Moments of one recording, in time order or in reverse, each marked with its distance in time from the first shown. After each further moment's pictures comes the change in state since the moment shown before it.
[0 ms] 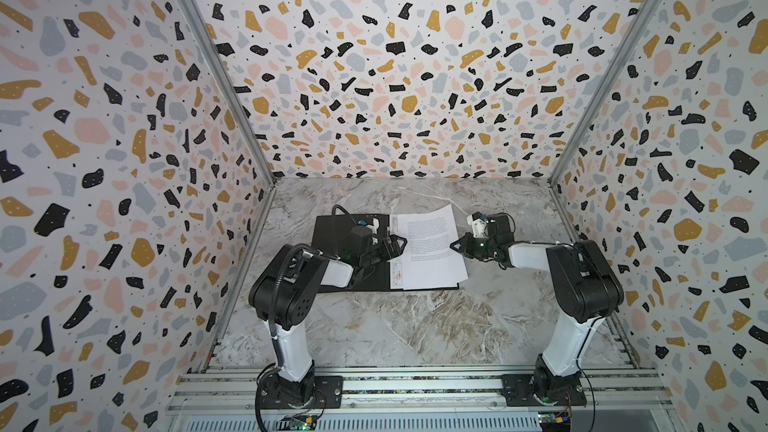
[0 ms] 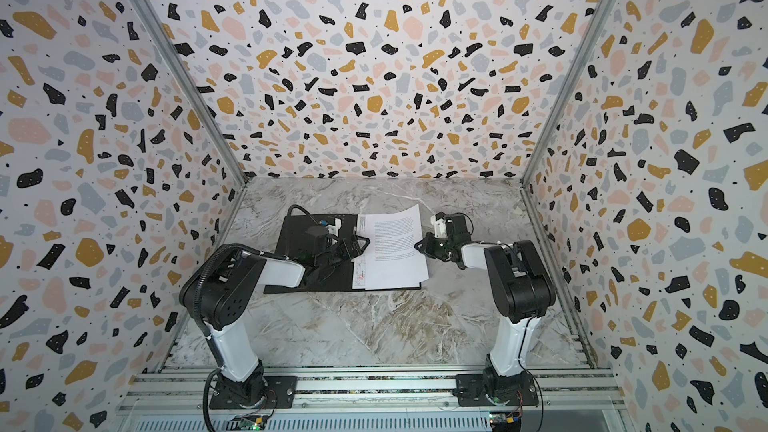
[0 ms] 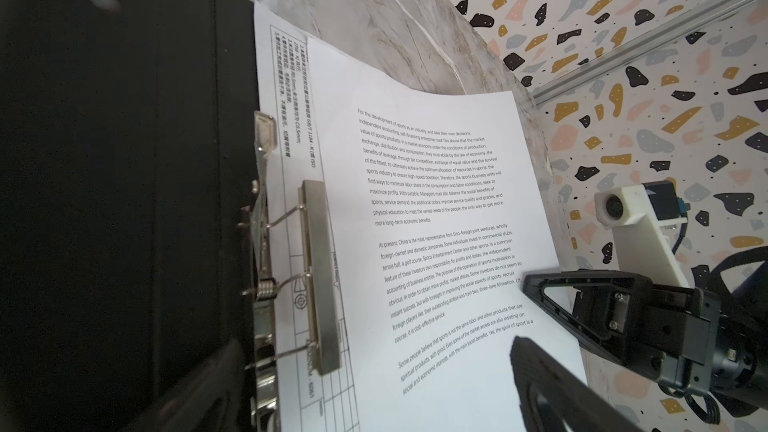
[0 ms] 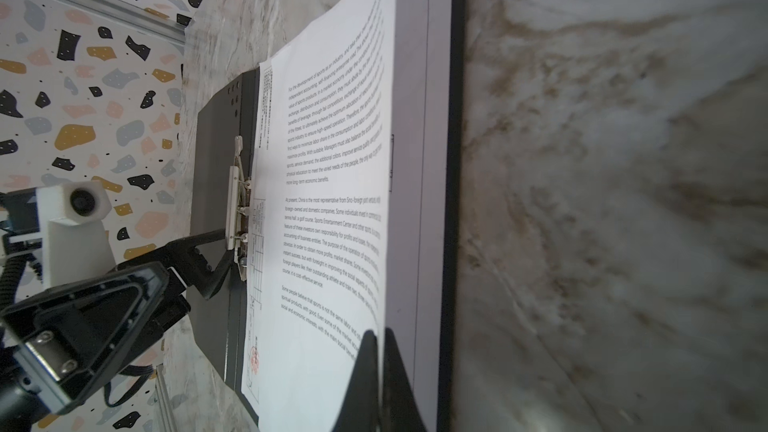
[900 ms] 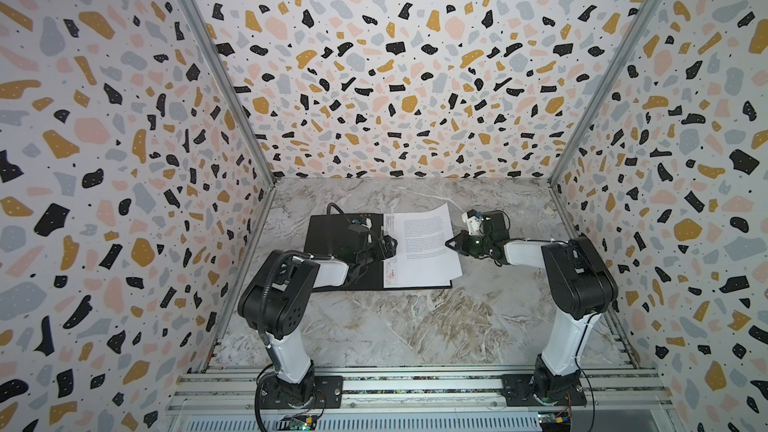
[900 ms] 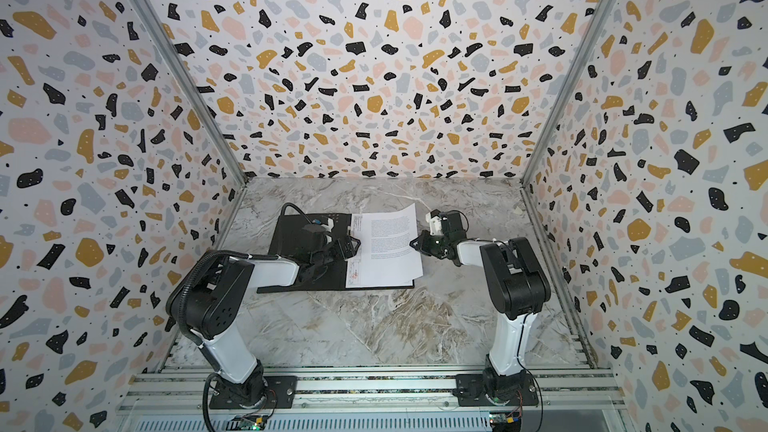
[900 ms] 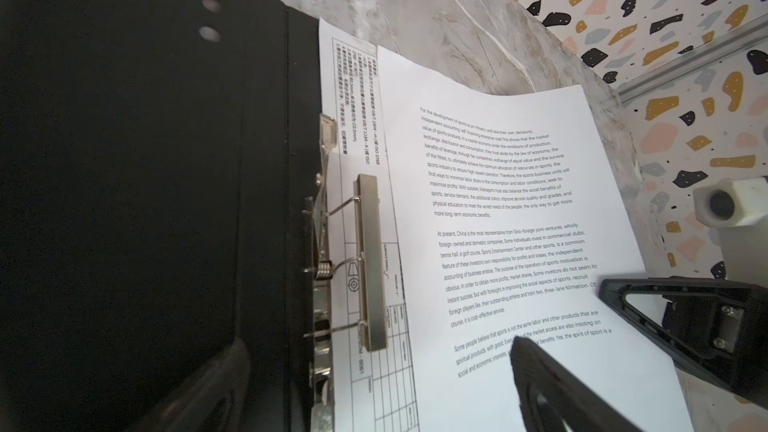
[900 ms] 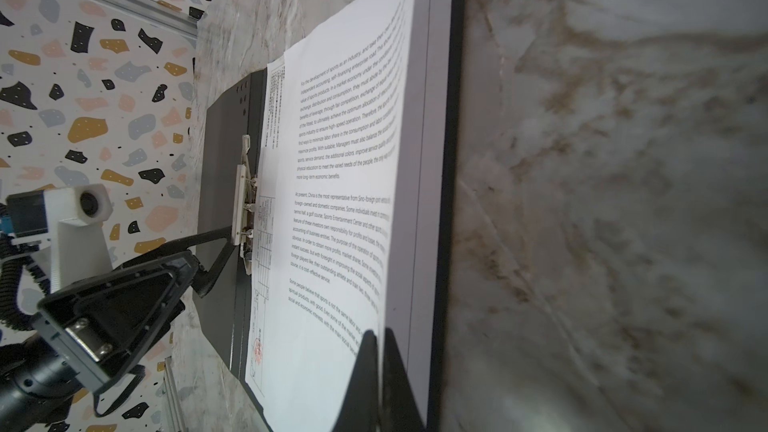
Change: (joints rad) left arm 0.043 -0.072 0.012 -0.195 -0.127 0.121; right arm 0.029 0.040 0.045 0.003 -0.012 0.011
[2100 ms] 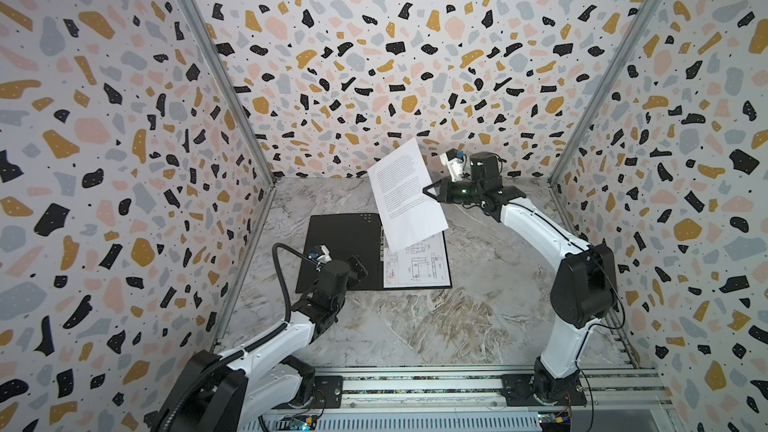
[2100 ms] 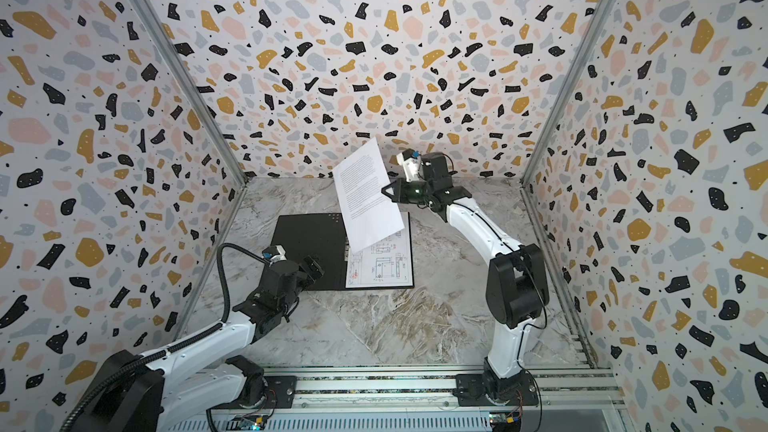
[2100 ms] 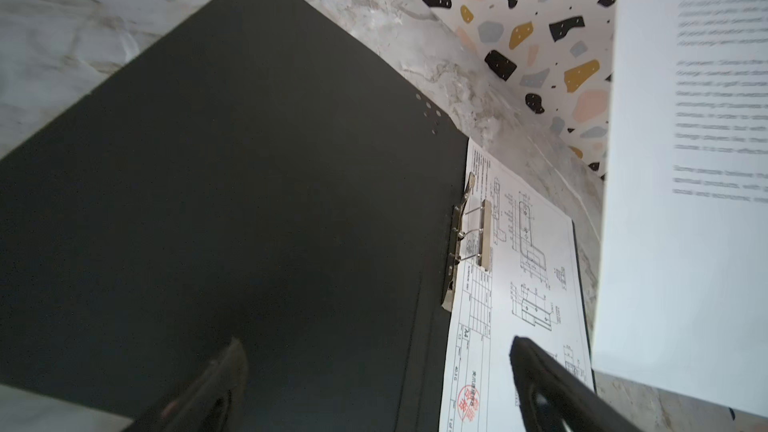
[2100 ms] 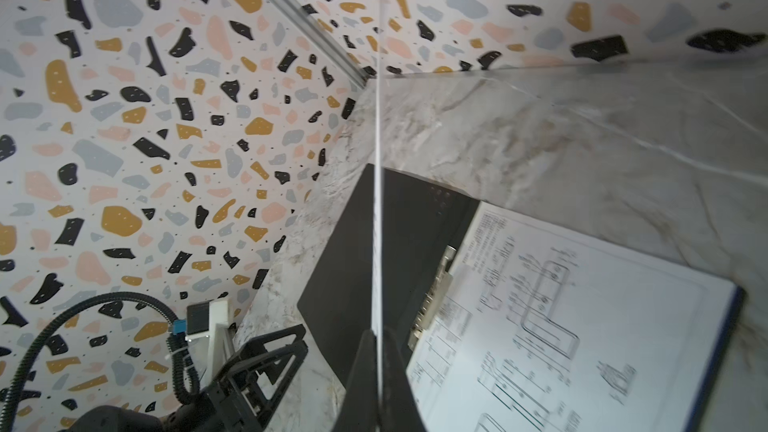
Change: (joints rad) left arm -0.072 -0.680 -0.417 -0.224 -0.497 -0.229; right arm 0.079 -0.079 0.512 -0.357 -0.047 -0.116
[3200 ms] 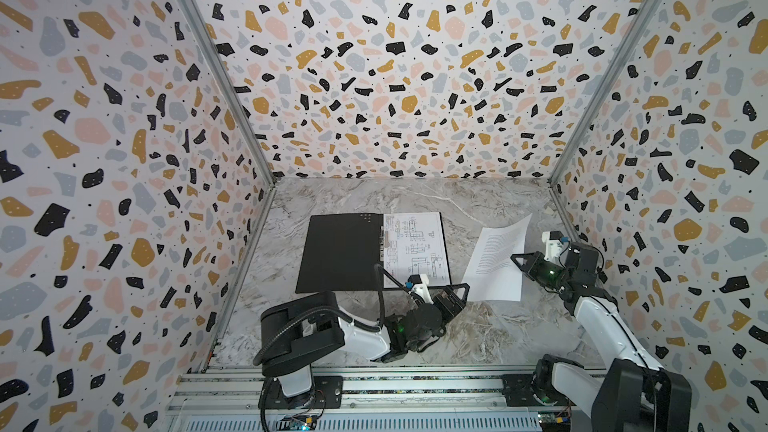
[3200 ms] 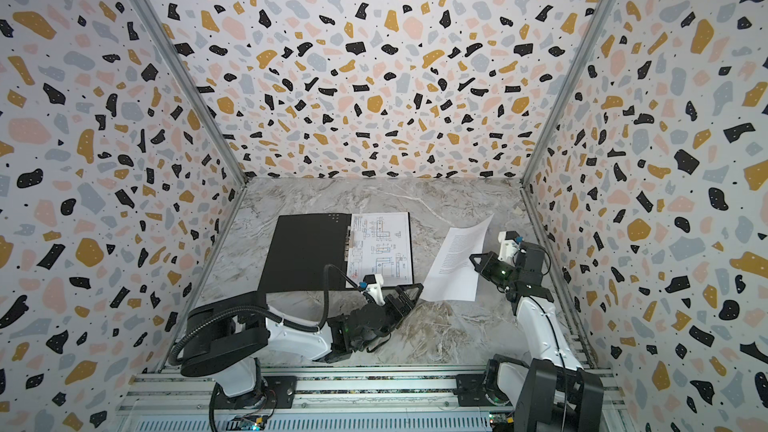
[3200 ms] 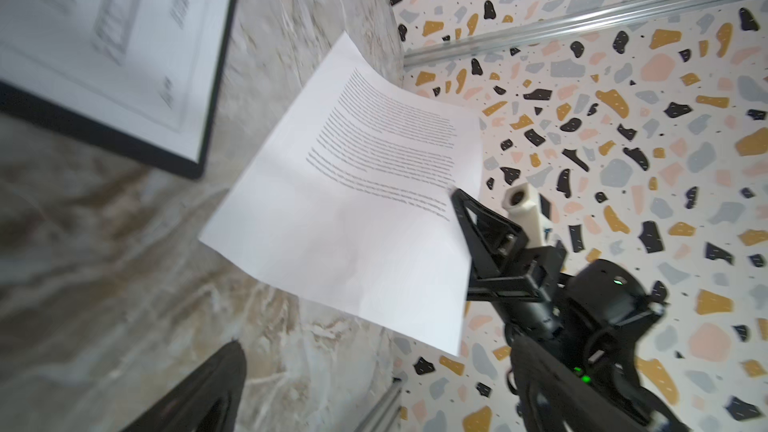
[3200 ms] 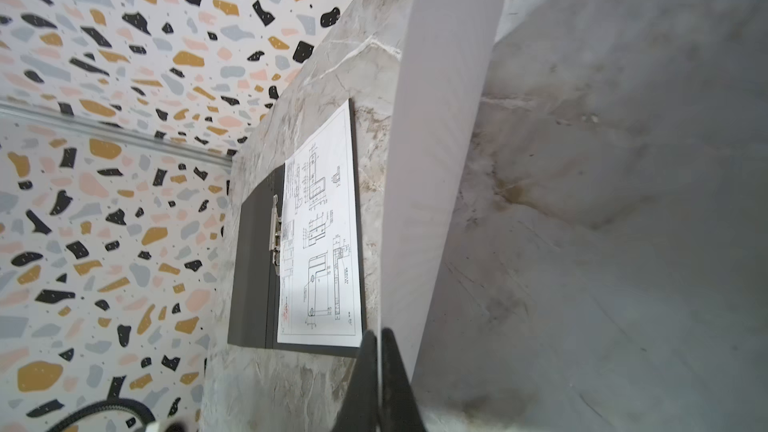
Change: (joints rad) left arm -0.774 0.569 0.262 0.593 -0.130 -0.602; right arm -0.530 -0.739 -0.916 0.060 -0.055 0.050
